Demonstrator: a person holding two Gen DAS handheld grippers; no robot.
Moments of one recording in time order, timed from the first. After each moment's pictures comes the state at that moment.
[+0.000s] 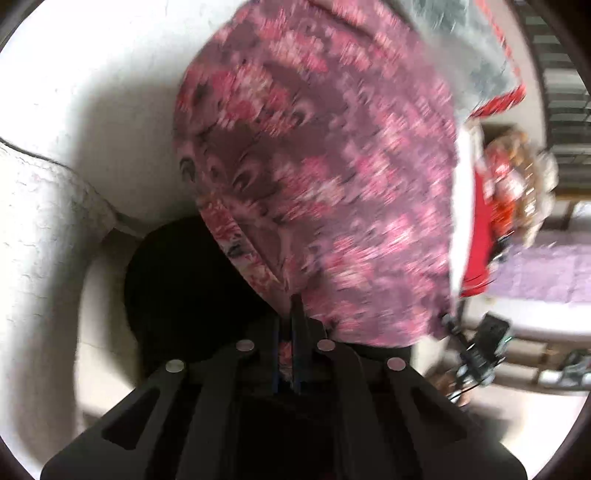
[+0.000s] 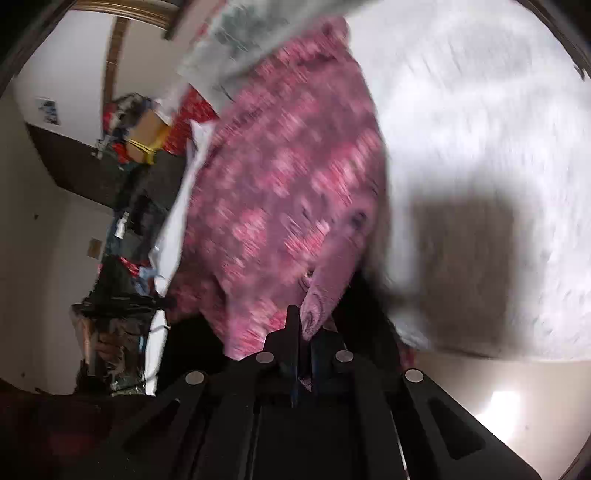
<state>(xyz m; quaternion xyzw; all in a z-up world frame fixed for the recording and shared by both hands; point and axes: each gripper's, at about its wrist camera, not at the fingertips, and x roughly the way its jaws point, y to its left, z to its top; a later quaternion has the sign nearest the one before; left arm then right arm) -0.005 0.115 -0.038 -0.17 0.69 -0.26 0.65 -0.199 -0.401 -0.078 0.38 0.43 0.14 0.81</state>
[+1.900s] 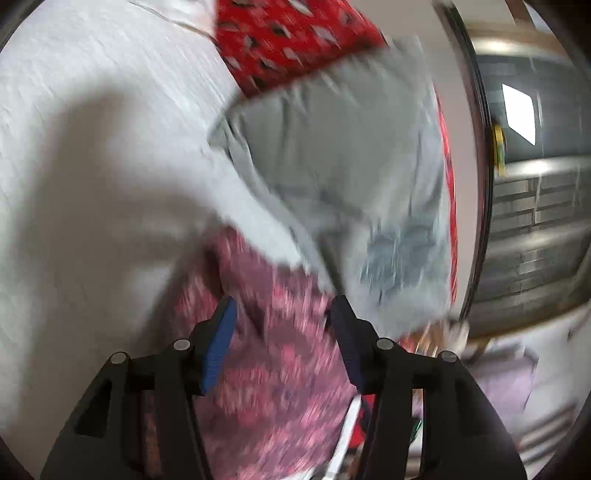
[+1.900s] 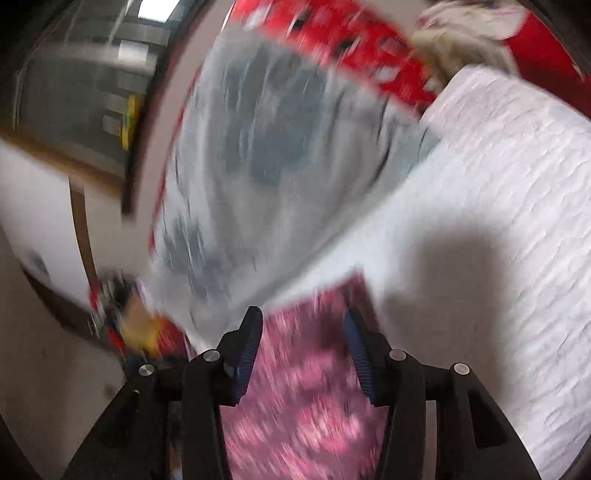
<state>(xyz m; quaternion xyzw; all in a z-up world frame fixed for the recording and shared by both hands) 0.327 0.048 -0.015 -0.38 0.53 -0.29 0.70 0.113 -0.552 -0.029 0.49 0.27 0.02 0.83</state>
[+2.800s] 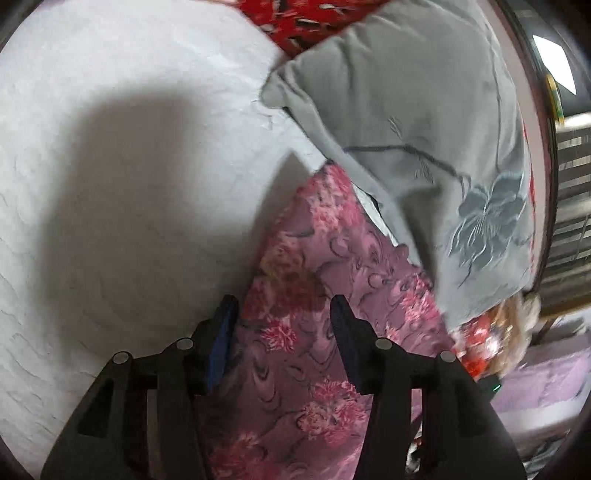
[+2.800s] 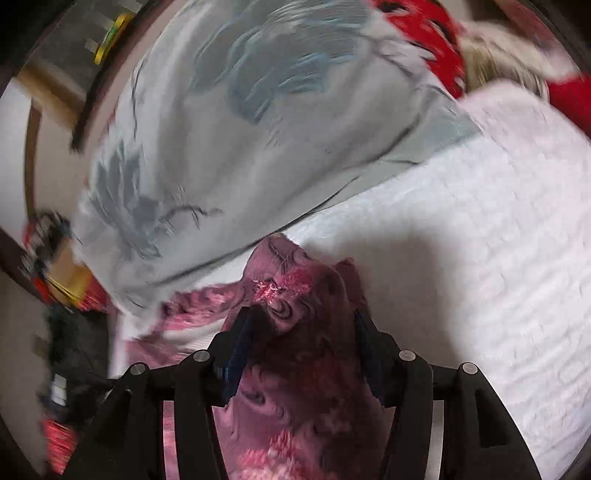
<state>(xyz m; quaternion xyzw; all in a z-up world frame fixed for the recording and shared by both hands) 0.337 0.015 -0.044 -0.25 0.58 -0.22 0.74 0.192 -0.519 -0.048 0.36 0.35 -0.07 0.86</state>
